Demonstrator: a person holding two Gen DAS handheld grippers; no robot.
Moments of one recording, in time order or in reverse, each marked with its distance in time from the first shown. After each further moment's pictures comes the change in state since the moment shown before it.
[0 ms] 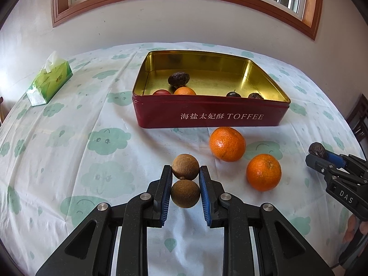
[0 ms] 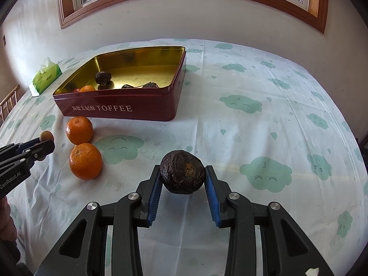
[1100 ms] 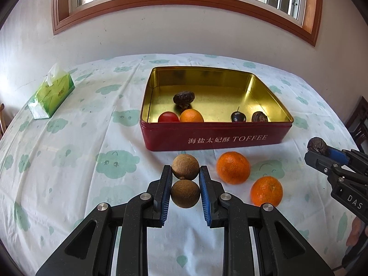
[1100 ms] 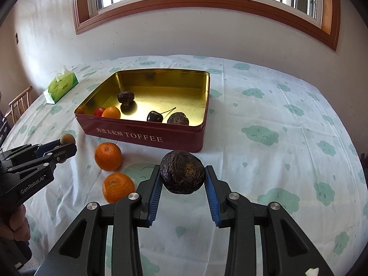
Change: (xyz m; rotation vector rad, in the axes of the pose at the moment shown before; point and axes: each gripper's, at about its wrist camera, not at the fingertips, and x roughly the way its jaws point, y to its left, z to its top) left arm -0.005 0.007 0.028 0.012 -0.047 0.004; right arm -0.017 0.026 0.035 -0.045 -0.063 0.063
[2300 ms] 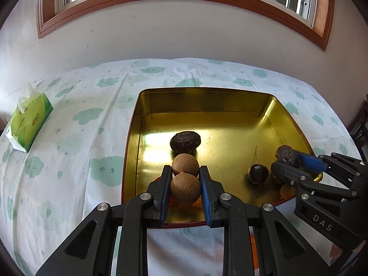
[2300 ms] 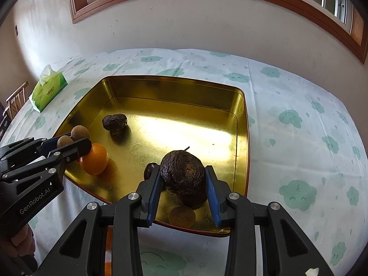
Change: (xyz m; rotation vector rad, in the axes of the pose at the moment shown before) left arm 0.075 0.007 0.077 0.000 0.033 -0.014; right arm 0.098 0.018 0.076 -0.039 0.090 0.037
